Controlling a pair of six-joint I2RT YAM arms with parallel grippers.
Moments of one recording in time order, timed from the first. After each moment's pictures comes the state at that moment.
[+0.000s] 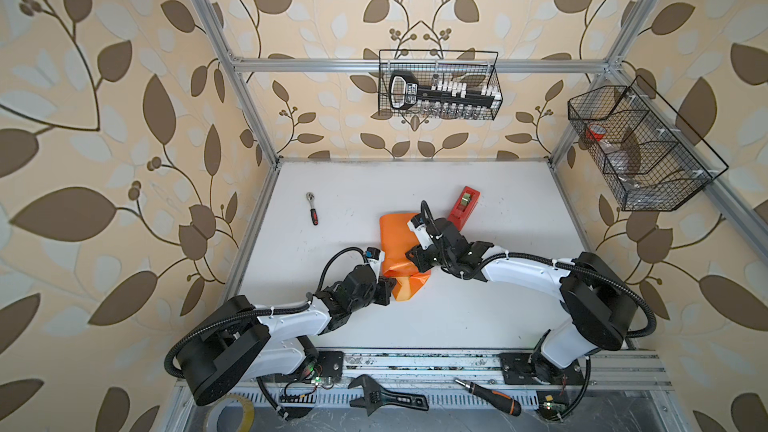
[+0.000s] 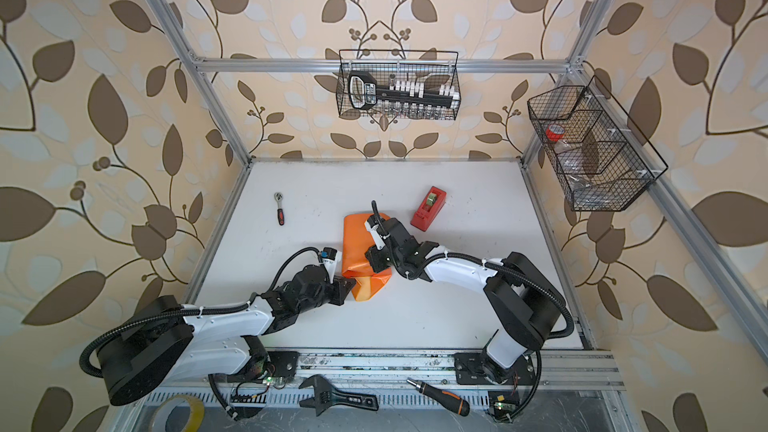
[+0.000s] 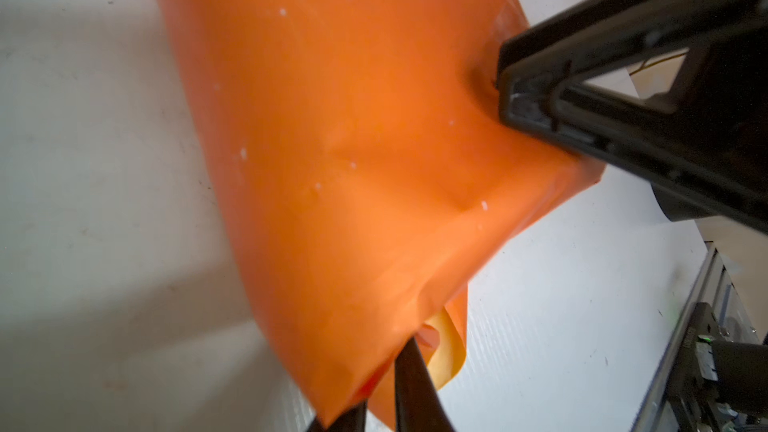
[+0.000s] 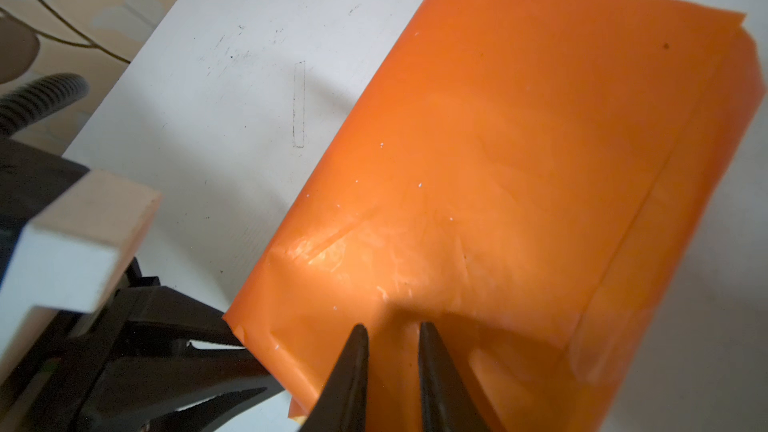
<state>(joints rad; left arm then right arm) -0.77 1.22 0.24 0.37 0.02 -0.66 0.78 1.62 0.91 -0.05 -0.09 0.32</state>
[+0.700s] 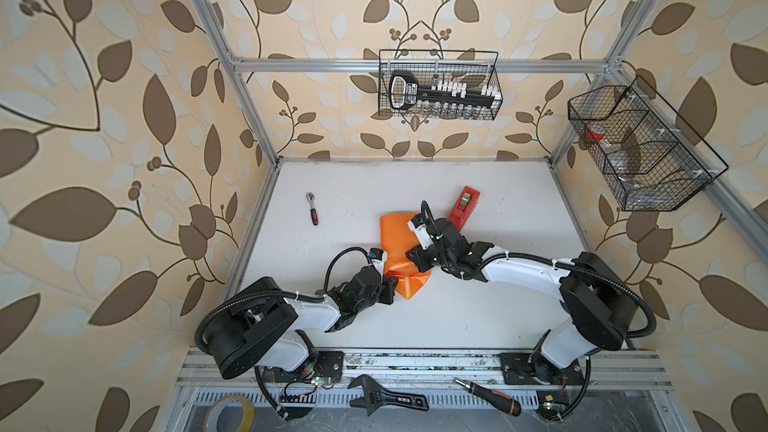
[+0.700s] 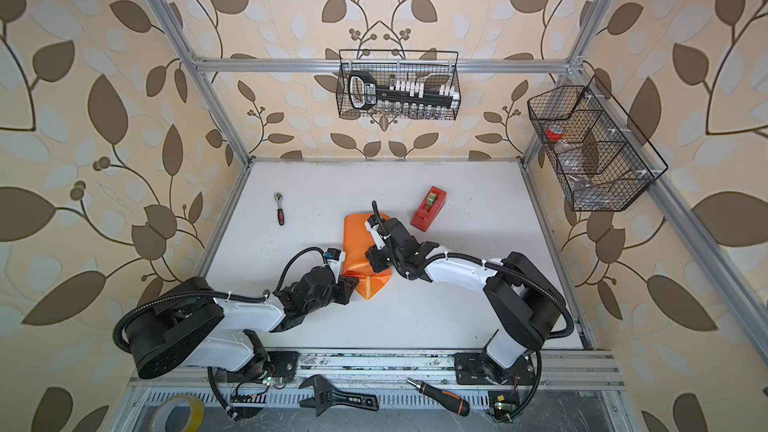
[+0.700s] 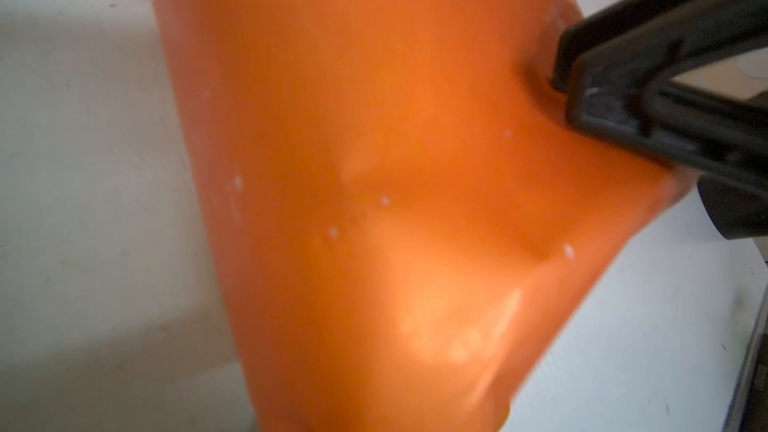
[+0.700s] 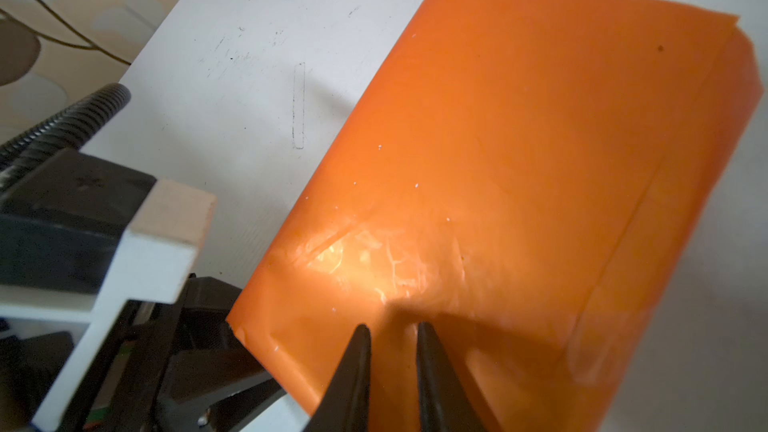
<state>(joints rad) -0.79 1.39 0.24 0.53 -0.05 -0.65 0.78 1.62 0.91 -0.04 -0.09 0.32</state>
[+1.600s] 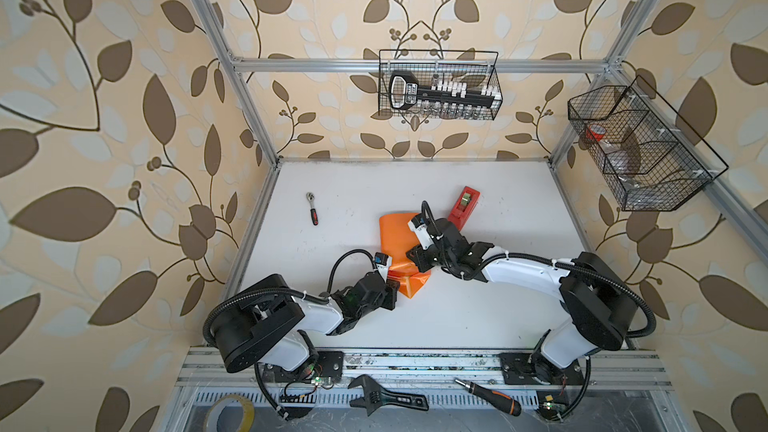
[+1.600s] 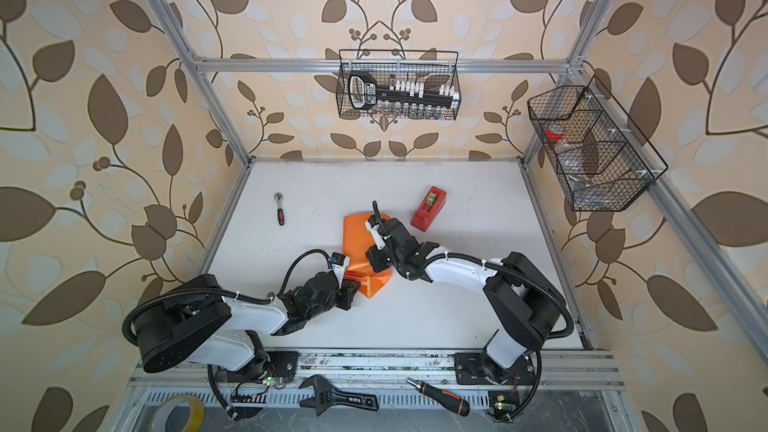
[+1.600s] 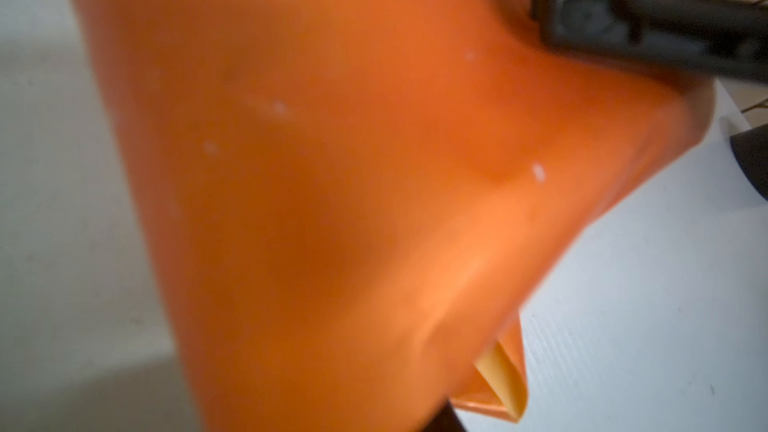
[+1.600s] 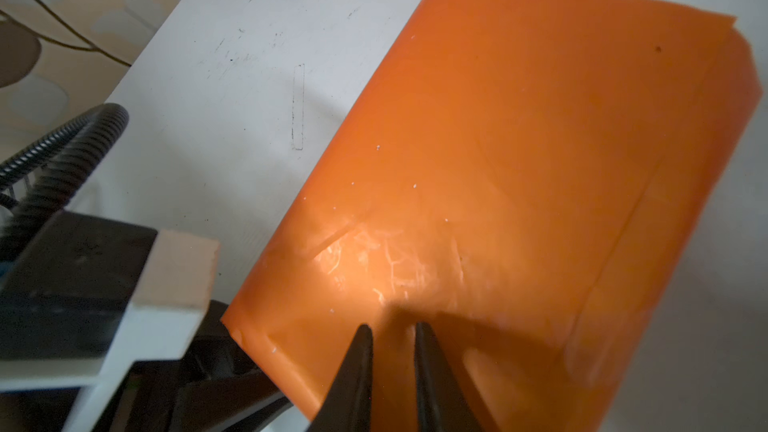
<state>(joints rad) -0.87 1.42 0.22 0.56 -0.12 -0.58 0.78 1.62 0.90 -0.03 -0.09 0.32</state>
